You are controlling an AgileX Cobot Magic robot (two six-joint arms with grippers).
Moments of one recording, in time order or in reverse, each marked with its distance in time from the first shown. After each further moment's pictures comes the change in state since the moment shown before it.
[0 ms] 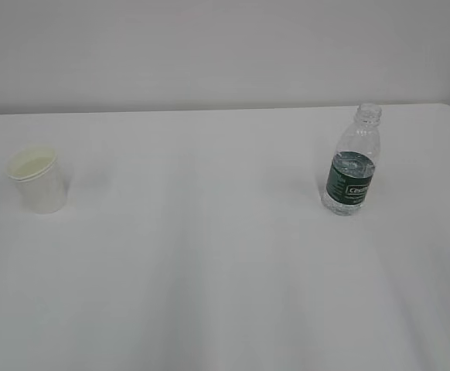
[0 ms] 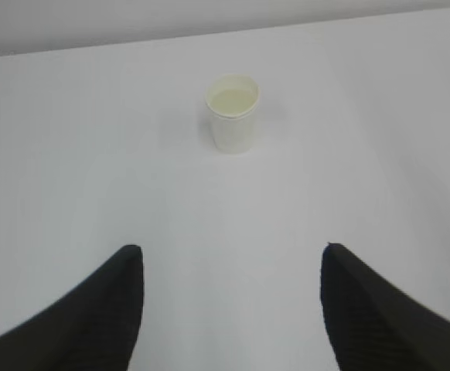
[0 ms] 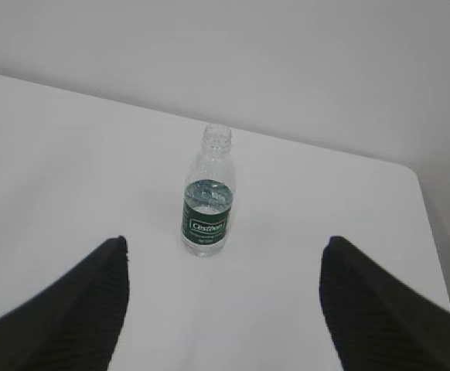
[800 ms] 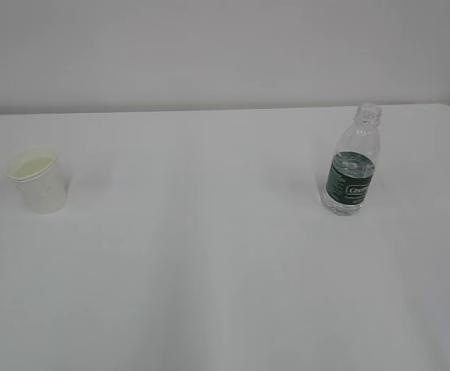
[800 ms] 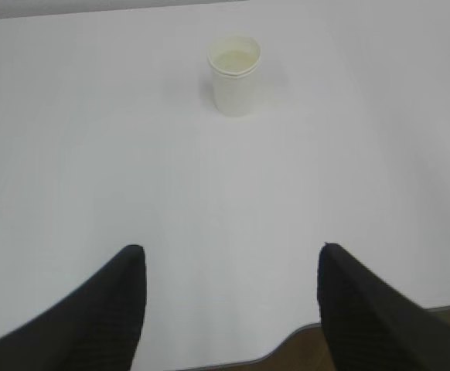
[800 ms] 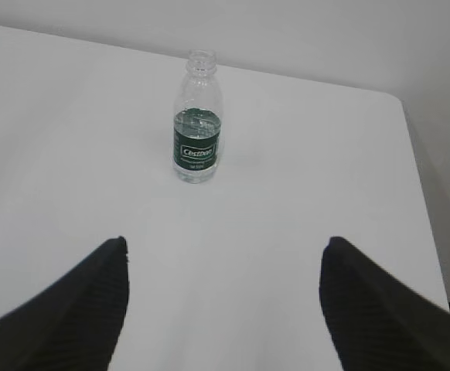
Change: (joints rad) left arm 0.000 -0.176 0.000 0.000 0.190 -0.016; right arm 0.000 -0.185 -0.013 -0.047 0.306 0.070
